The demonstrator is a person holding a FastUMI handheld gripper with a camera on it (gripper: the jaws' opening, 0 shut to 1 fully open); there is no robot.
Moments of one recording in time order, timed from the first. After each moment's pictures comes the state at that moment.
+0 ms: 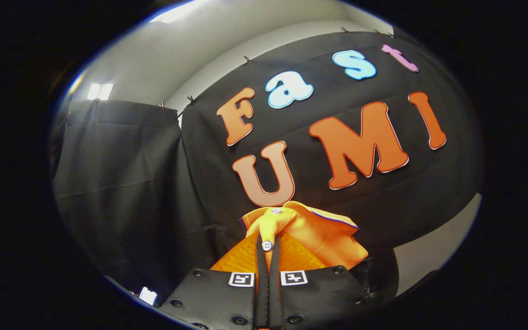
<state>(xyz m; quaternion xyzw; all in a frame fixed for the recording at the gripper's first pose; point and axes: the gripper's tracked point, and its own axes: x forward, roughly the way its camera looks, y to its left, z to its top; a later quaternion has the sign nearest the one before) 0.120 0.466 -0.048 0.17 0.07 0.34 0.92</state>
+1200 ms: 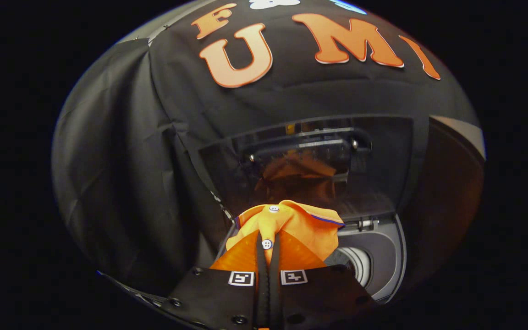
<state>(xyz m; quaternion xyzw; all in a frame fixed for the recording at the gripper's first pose) 0.111 0.537 -0.378 0.07 0.33 0.28 0.90</state>
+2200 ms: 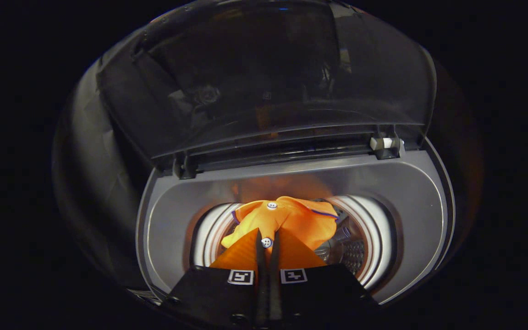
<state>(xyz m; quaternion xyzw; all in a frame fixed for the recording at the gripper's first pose) 0.128 0.527 -0.550 0.05 0.50 0.18 0.84</state>
